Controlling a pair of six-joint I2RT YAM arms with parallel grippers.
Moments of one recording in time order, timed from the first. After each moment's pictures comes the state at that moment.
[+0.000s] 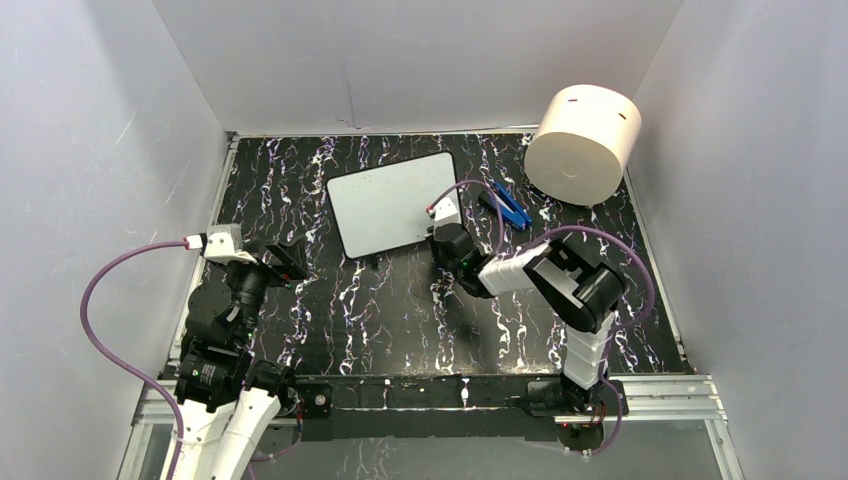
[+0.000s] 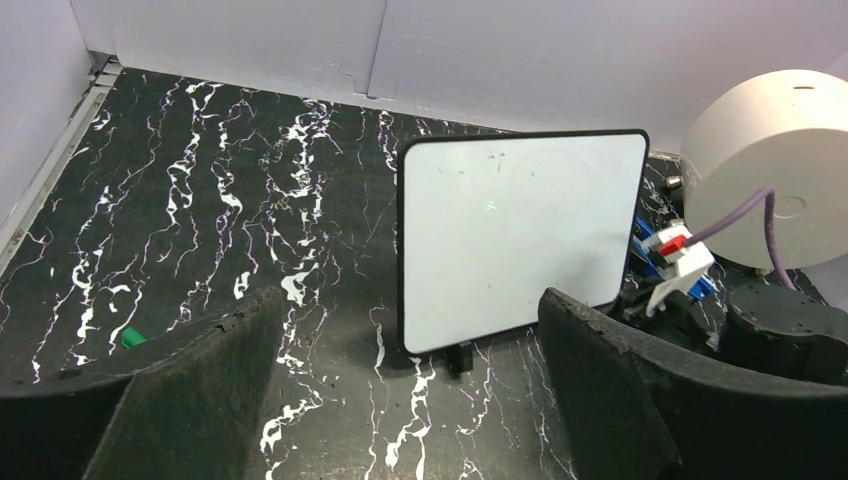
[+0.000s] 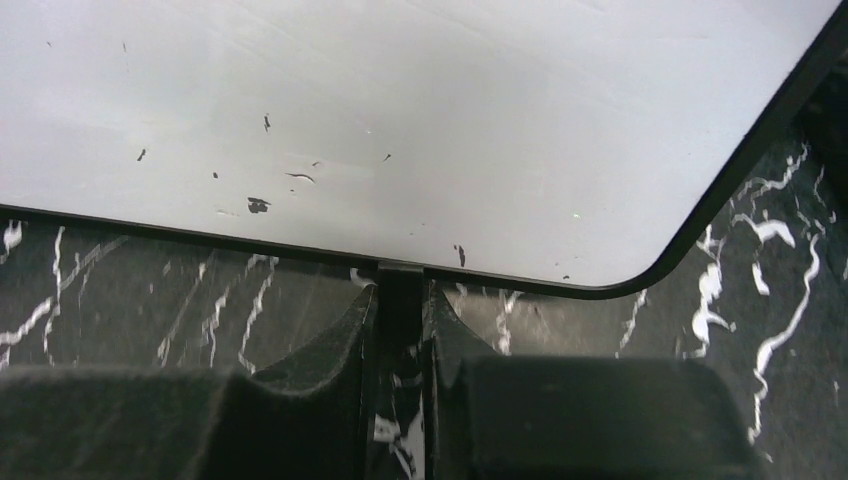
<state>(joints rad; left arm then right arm) -0.24 0.31 0.67 -0.38 -0.14 -0.26 0.82 1.89 0.85 0.52 0.35 0.17</state>
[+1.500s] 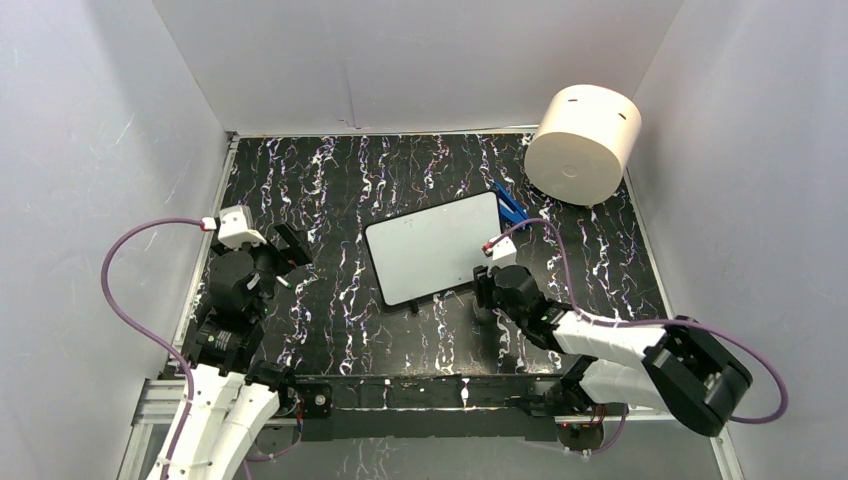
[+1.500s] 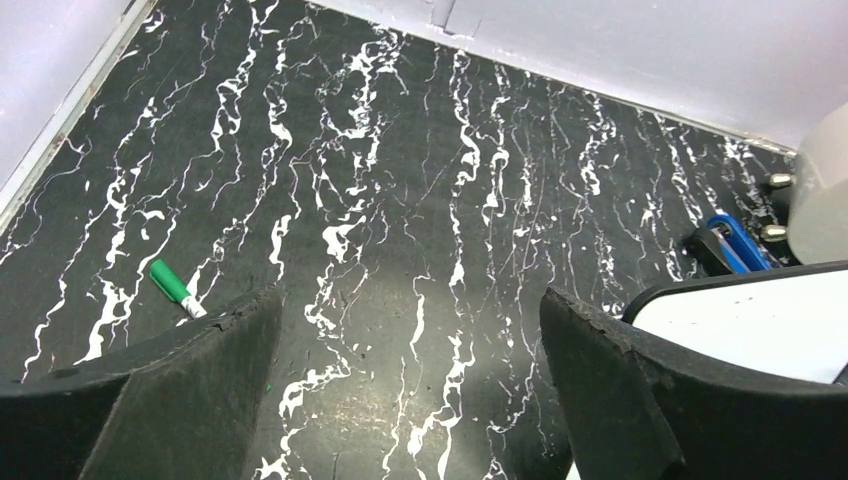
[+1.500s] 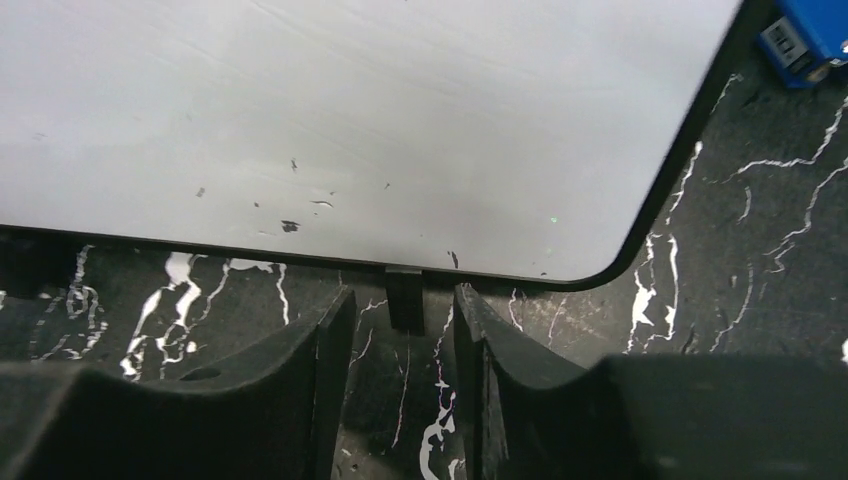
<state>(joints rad) -0.24 0.48 0.65 -0.35 -0.27 -0.33 0.82 1.19 0.31 0.33 0.30 0.22</state>
